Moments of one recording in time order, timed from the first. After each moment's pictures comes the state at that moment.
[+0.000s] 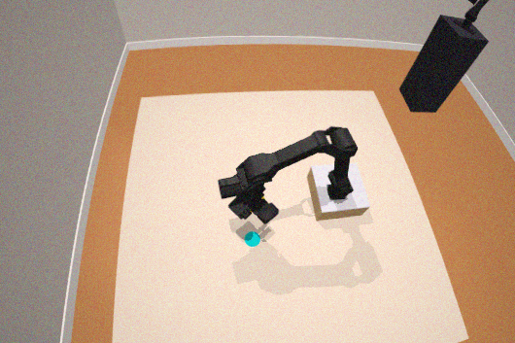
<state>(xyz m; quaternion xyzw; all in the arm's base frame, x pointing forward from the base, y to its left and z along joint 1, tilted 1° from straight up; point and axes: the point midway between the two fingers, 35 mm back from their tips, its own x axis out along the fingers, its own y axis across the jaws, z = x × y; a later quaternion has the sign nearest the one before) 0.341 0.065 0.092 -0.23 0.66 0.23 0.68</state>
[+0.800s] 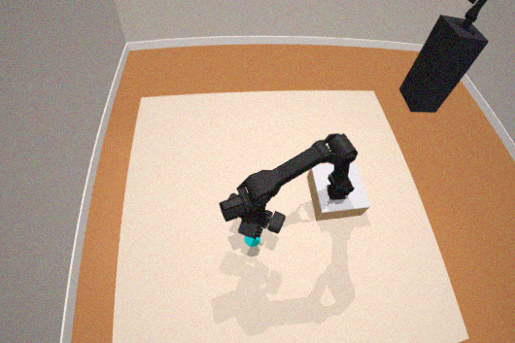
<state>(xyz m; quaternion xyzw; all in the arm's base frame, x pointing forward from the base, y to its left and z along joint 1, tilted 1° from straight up) 0.337 0.120 0.094 -0.37 0.60 0.36 0.61</state>
